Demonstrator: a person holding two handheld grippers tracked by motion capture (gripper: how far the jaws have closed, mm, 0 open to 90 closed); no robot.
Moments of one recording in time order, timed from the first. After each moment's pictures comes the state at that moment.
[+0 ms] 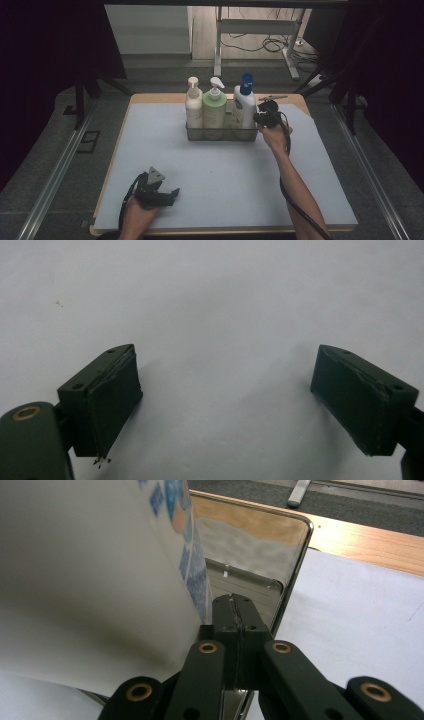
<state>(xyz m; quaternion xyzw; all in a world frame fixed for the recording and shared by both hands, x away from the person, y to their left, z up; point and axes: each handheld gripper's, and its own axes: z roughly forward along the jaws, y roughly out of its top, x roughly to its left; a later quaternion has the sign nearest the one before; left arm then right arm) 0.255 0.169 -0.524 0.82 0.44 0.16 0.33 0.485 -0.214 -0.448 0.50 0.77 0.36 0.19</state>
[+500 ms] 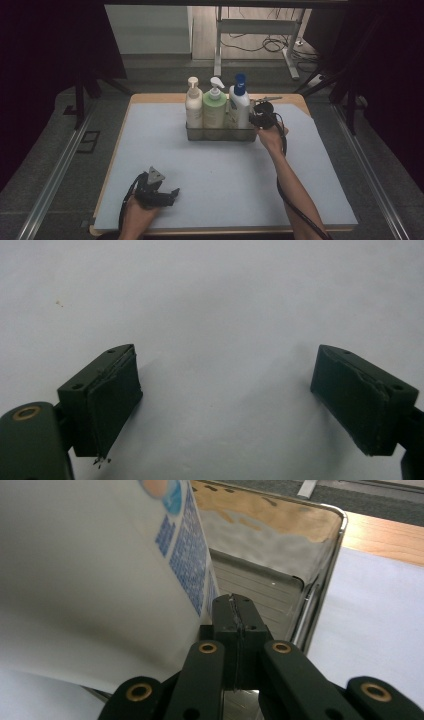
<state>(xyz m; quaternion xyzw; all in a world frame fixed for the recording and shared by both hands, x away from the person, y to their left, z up) 0.255 0.169 -0.524 0.82 0.44 0.16 0.33 0.486 -0.202 -0.455 0.49 0.78 0.36 0.18</state>
